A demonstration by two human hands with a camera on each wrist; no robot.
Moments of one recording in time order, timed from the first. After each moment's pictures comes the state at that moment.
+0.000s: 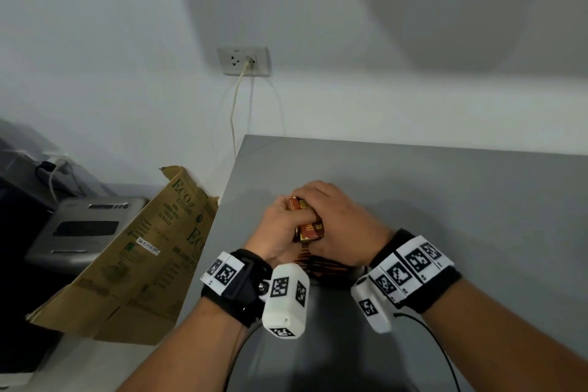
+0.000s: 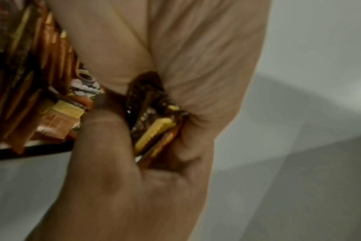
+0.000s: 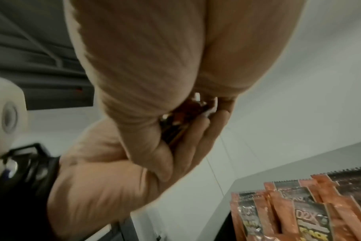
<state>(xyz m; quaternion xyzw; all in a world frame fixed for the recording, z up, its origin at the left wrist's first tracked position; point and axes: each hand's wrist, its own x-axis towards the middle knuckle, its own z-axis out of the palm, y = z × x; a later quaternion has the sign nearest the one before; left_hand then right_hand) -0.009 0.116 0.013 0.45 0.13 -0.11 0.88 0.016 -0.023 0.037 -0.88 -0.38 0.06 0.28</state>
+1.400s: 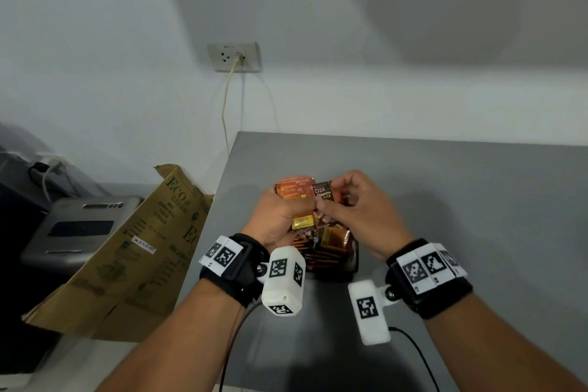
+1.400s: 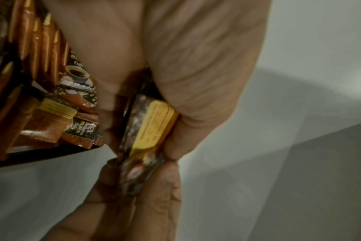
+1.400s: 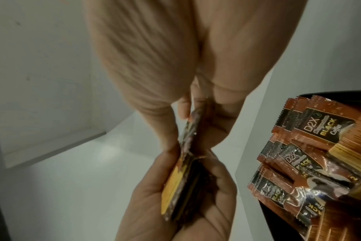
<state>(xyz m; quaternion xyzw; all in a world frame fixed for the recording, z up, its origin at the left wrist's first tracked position) 0.002 0.106 0.015 0.50 0.15 -0.09 0.85 0.011 -0.062 0.031 -0.76 -0.07 0.11 0.63</state>
